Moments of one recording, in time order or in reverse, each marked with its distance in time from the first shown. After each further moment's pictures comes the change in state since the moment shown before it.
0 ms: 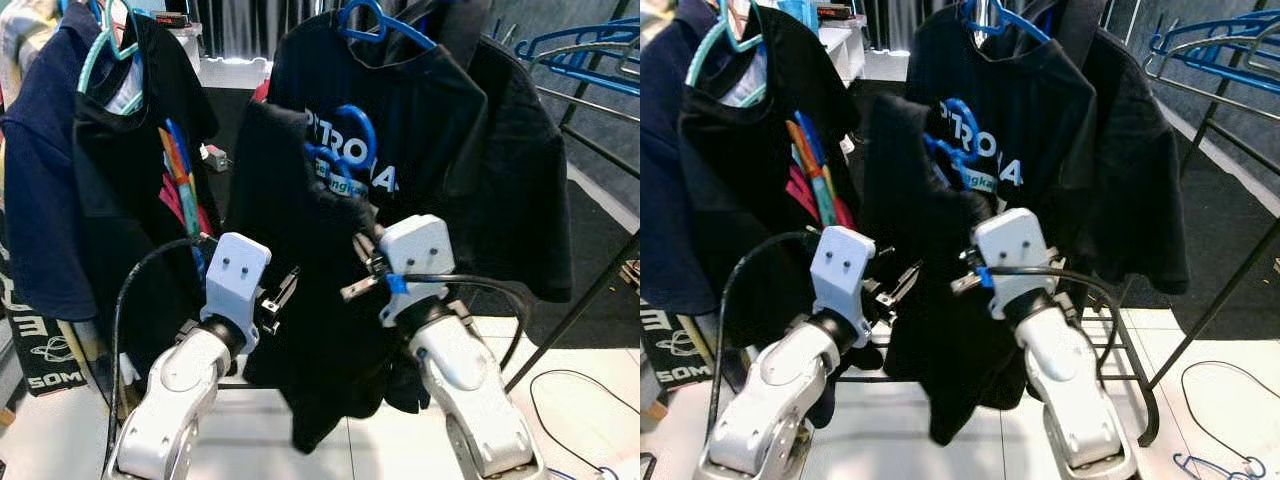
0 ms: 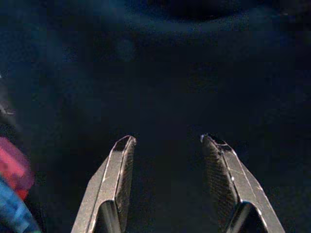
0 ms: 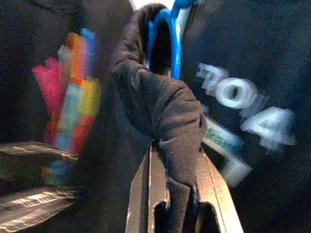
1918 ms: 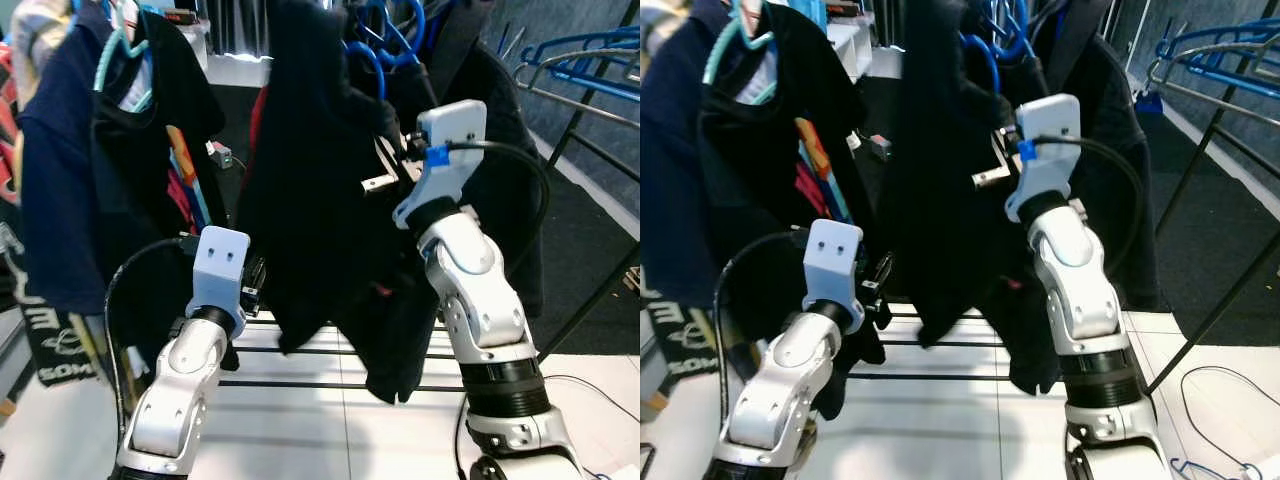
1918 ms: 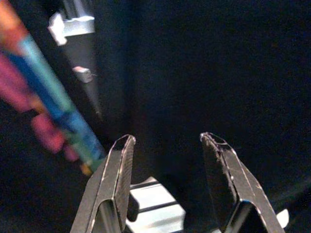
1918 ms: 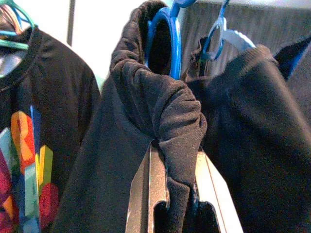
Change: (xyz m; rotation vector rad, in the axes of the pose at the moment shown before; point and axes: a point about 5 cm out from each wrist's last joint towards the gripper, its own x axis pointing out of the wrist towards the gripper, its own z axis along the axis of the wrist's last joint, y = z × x) left arm 0.012 0.015 -0.022 -0.020 0.100 0.230; right arm 0.042 -0.070 0.038 -0.031 -0.139 -0.198
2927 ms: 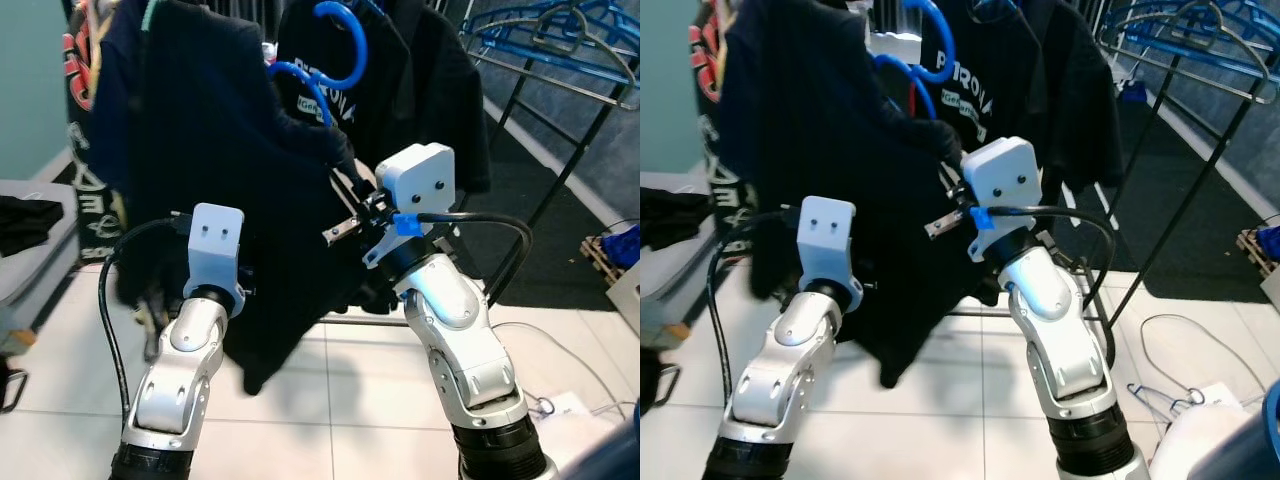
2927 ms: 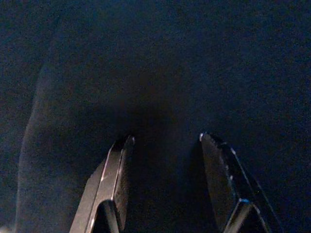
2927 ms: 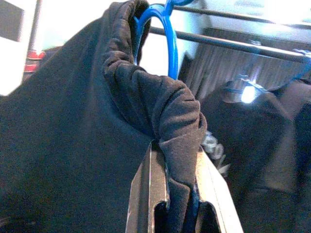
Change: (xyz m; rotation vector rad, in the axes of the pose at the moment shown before) left arm 0.012 0.008 0.018 -0.026 -0.048 0.102; right arm -0.031 0.038 0.007 -0.060 -0.068 0.017
